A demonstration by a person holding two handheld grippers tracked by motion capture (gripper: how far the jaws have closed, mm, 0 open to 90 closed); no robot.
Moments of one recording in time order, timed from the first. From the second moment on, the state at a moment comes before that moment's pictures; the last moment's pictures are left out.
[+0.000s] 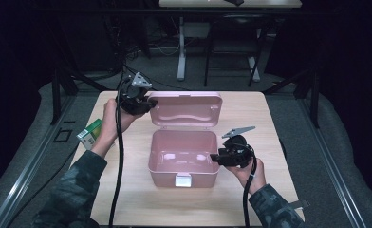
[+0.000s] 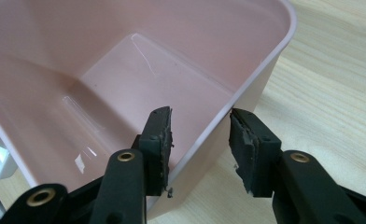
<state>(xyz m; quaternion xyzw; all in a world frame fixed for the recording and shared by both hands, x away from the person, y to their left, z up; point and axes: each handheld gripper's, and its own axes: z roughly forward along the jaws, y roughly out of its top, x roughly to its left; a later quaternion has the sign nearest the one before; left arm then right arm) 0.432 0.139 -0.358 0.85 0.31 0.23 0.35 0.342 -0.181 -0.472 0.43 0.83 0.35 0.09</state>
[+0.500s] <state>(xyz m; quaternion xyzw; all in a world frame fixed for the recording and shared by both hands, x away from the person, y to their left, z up) 0.447 0.139 -0.358 0.86 0.32 0.22 0.35 0.342 -0.181 -0.472 0.43 0.83 0.35 0.09</state>
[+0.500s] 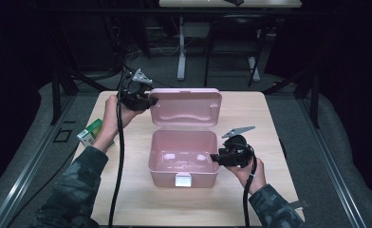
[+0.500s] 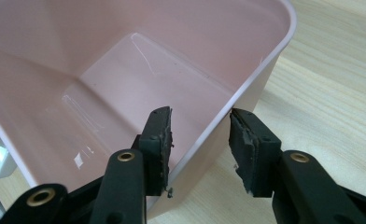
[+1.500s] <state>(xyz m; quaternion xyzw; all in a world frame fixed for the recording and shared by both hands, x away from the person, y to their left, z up) 0.471 0.140 -0.368 0.84 0.34 0.20 0.36 0.341 -0.180 -0.472 0.43 0.83 0.35 0.09</state>
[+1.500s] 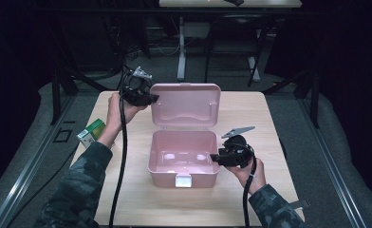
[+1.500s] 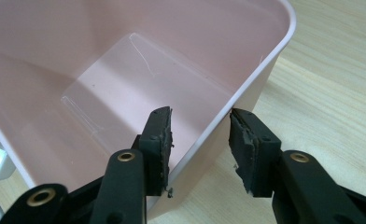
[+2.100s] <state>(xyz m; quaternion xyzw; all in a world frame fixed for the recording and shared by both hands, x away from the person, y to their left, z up) 0.492 0.136 -0.375 0.85 0.37 0.19 0.34 0.342 -0.181 -0.472 0.43 0.83 0.35 0.09</state>
